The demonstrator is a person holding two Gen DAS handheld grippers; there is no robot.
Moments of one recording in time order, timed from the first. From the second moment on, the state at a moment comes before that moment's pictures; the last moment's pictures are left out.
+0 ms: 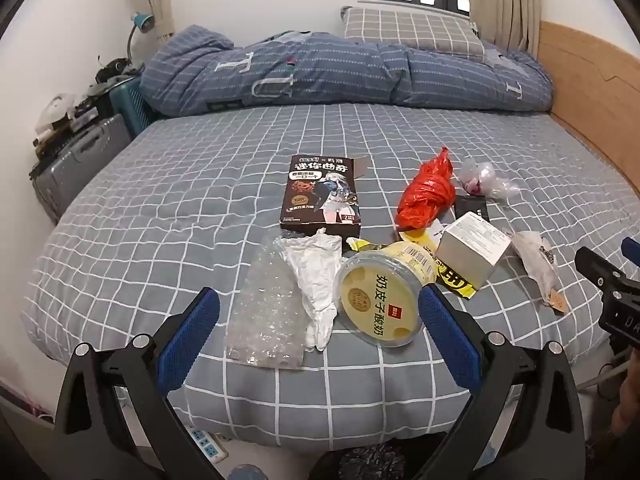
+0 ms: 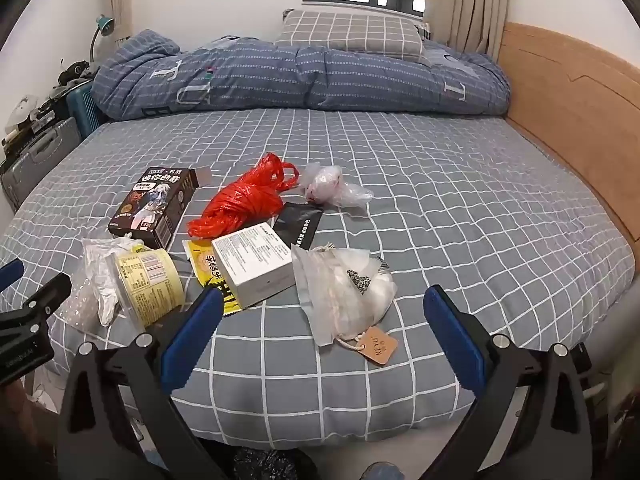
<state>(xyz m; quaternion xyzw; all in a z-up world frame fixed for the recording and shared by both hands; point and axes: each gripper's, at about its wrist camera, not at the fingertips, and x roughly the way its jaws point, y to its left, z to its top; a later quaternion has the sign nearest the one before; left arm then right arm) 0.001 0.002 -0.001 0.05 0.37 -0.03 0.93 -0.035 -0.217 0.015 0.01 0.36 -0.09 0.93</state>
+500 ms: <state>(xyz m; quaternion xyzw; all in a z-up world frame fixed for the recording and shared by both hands) 0.004 0.002 -0.003 0.06 0.37 -0.02 0.93 -0.035 -0.207 0.009 0.00 0.36 -0.09 0.93</state>
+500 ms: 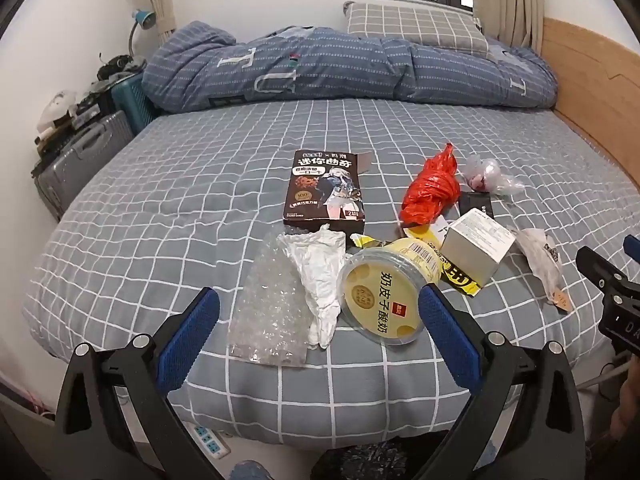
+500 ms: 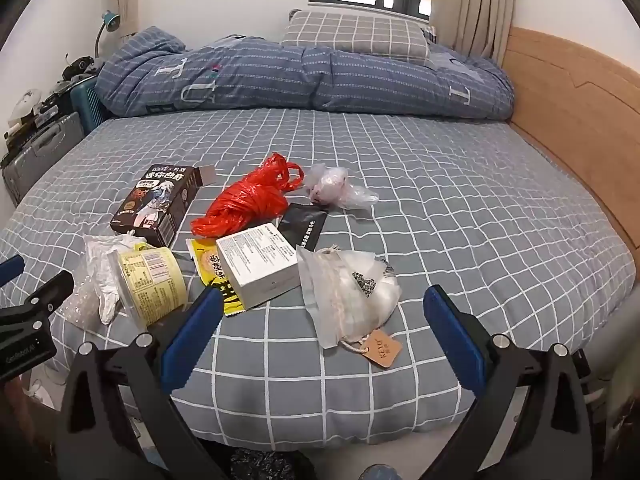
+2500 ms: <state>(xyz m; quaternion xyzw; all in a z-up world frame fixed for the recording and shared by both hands) 0.009 0.012 0.000 0.05 0.39 -0.02 0.92 -0.030 -0.207 0.018 0.00 0.36 -0.07 0.93</state>
